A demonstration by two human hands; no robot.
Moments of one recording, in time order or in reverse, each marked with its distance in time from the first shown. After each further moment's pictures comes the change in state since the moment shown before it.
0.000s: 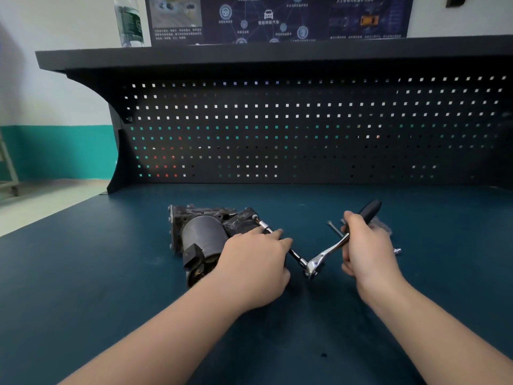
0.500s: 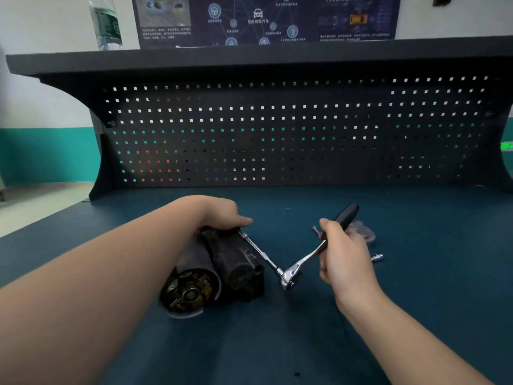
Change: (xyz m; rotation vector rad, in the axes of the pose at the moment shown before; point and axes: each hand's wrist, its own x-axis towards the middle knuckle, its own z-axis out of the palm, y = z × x) left_hand 0.110 -0.072 -0.019 -0.147 -0.492 -0.225; right_hand 0.014 0.008 -0.003 0.005 -0.031 -0.069
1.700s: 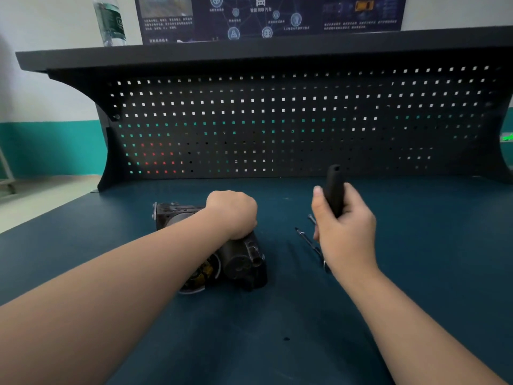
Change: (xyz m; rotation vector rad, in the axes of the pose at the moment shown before) left_hand -0.045 0.047 0.022 0.396 0.393 -0.041; right_hand -0.013 -0.020 -0.013 -0.087 -0.003 -0.654
